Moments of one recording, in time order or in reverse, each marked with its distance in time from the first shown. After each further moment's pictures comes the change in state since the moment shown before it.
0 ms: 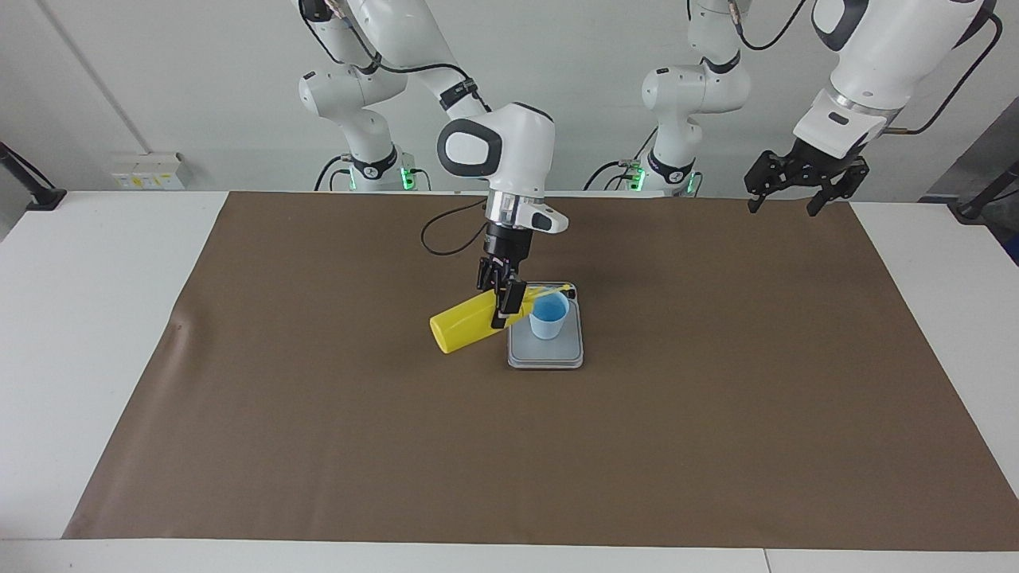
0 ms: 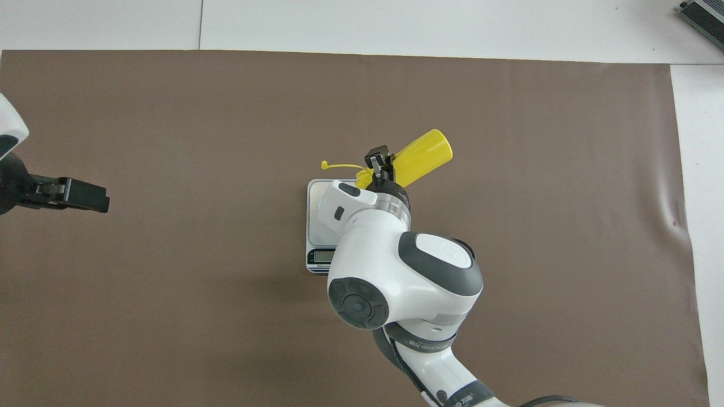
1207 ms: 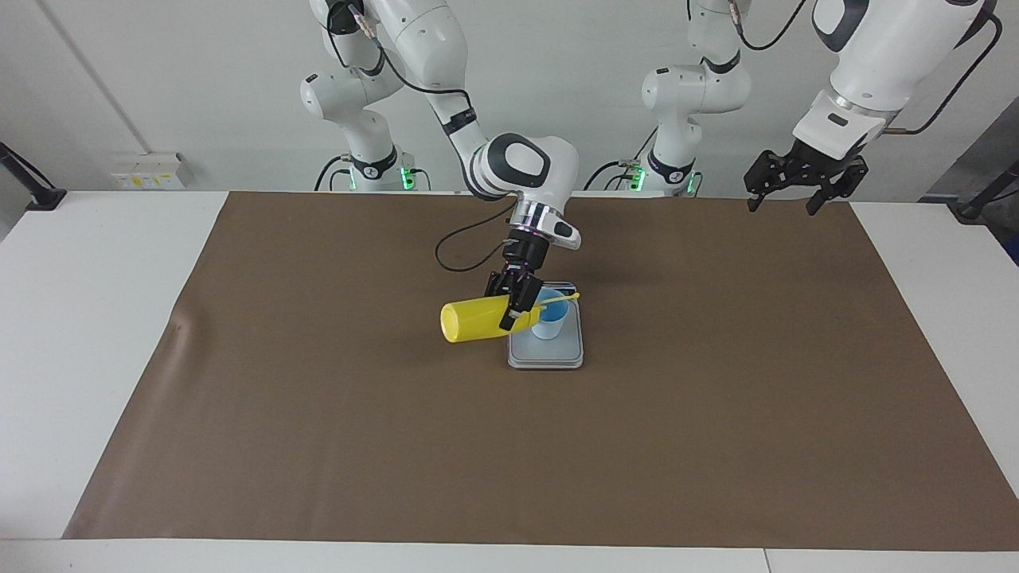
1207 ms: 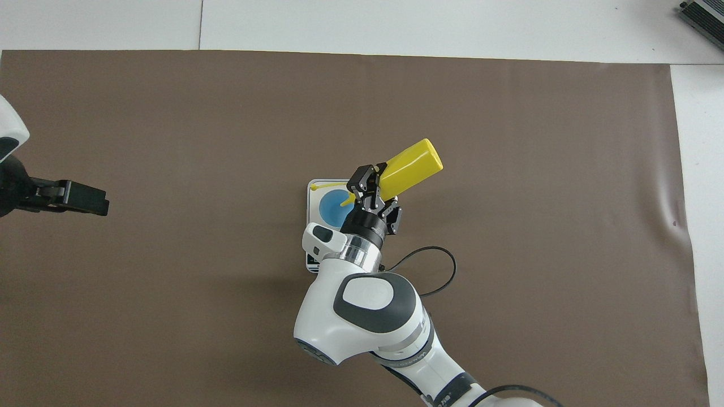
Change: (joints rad) left arm 0.000 0.000 0.002 -0.002 0.002 -0.014 0.000; right arm 0.122 0.087 -0.006 -0.053 -0.529 -0.192 0.461
